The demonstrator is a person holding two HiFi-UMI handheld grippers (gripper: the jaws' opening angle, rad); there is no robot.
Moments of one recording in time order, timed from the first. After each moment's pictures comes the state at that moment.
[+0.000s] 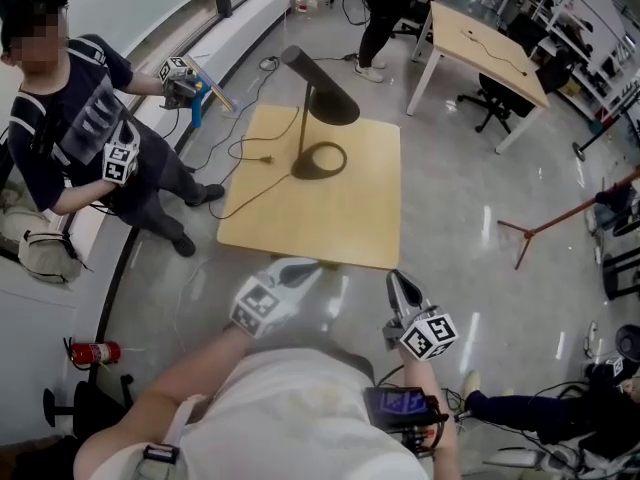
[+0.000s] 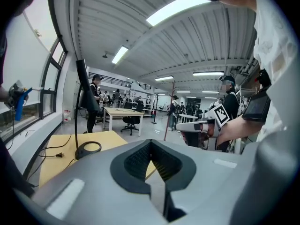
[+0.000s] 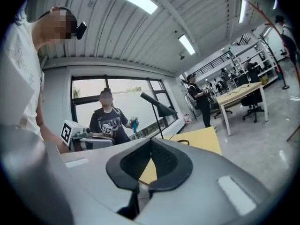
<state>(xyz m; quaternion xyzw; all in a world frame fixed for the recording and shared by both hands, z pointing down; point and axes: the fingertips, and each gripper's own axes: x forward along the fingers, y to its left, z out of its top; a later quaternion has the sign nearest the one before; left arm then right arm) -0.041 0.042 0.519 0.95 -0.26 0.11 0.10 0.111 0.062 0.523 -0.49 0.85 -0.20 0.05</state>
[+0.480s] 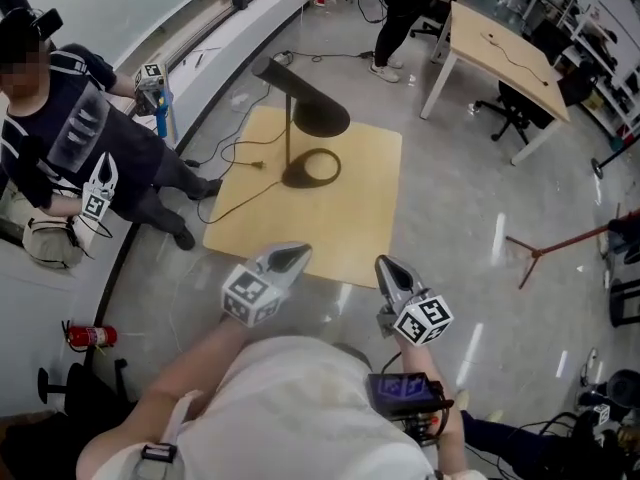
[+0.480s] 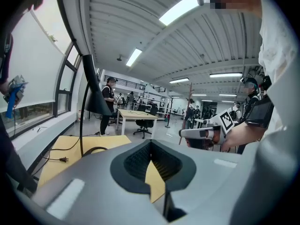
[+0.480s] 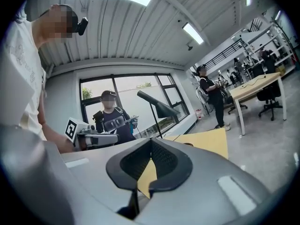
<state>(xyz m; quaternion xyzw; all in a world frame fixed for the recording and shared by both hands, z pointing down) -0.005 -0.046 0.520 0.92 -0.35 0.09 0.13 0.147 -0.033 0.526 -0.41 0.89 -0.21 0.04</state>
